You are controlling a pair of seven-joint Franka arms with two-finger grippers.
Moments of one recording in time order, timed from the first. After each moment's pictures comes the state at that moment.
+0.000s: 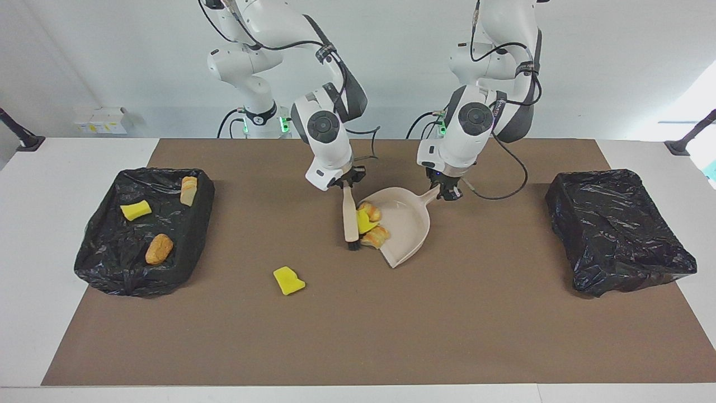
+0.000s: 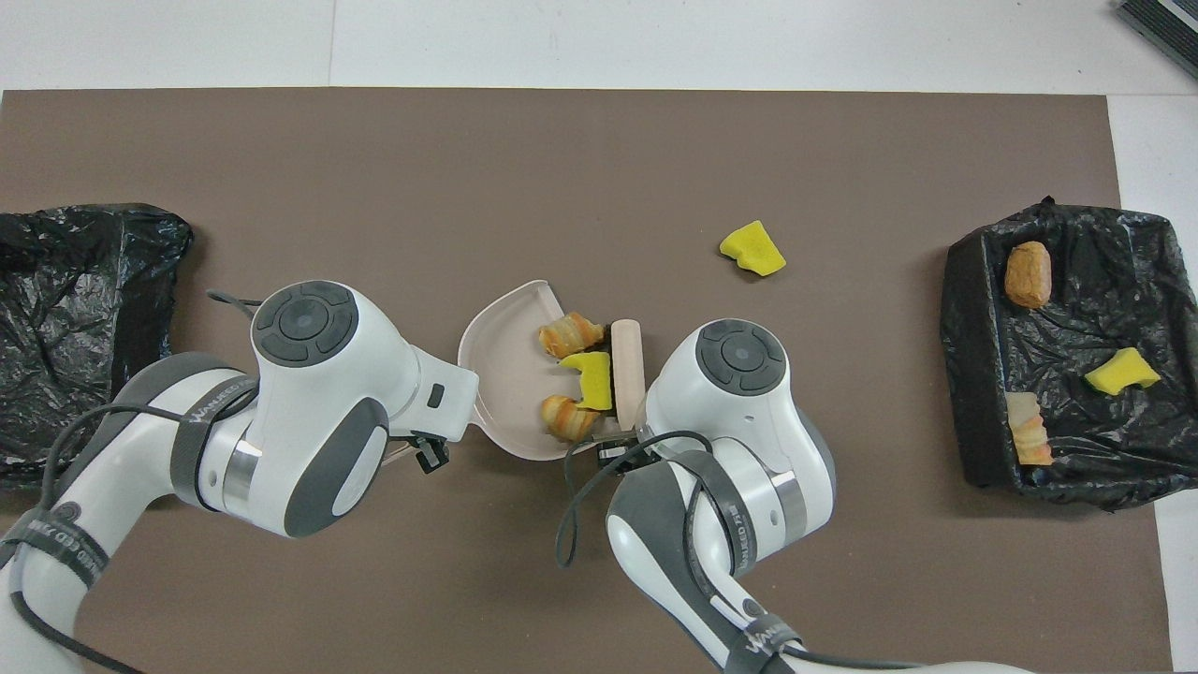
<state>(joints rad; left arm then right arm) -0.24 0.06 -0.23 -2.10 -0.08 2.00 0.66 0.52 0.21 0.05 -2.04 0.35 2.08 0.32</state>
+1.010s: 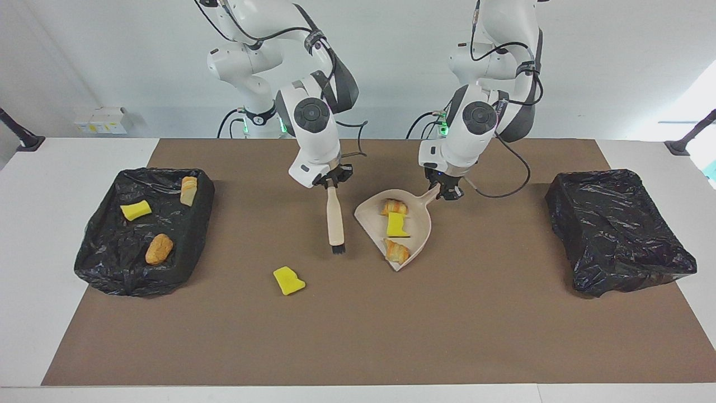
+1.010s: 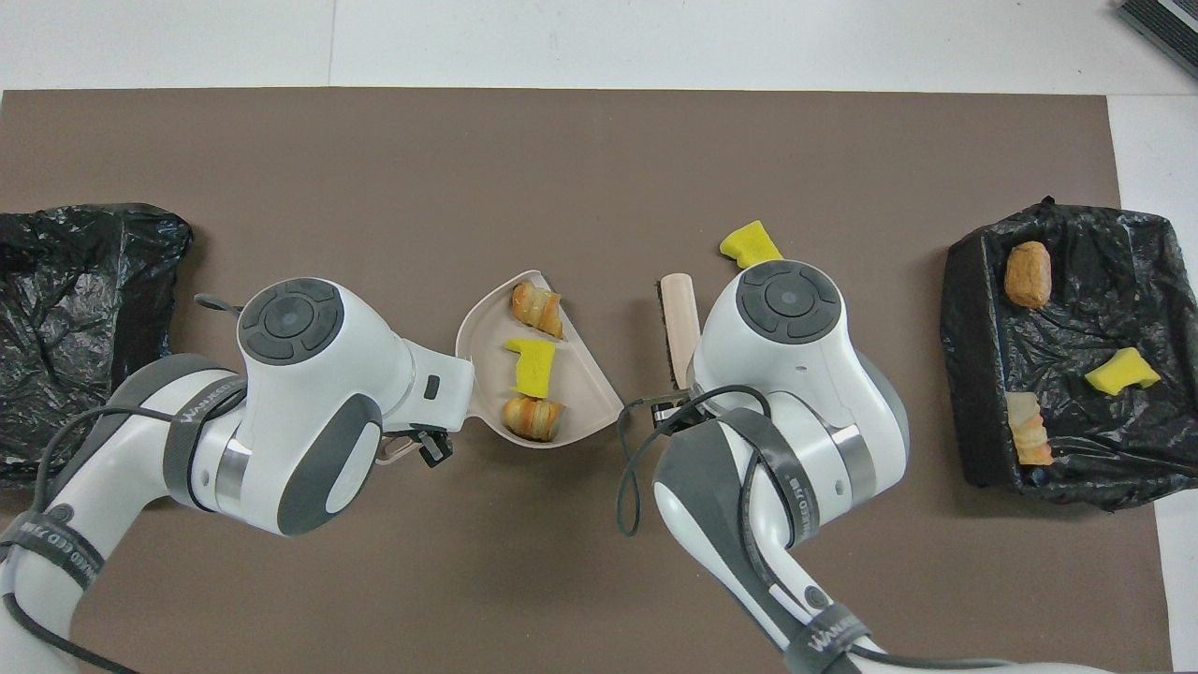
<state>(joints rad) -0.24 0.06 -0.21 -2.10 -0.11 2.02 0.60 0.43 0.17 0.02 -1.93 0.05 1.89 0.32</state>
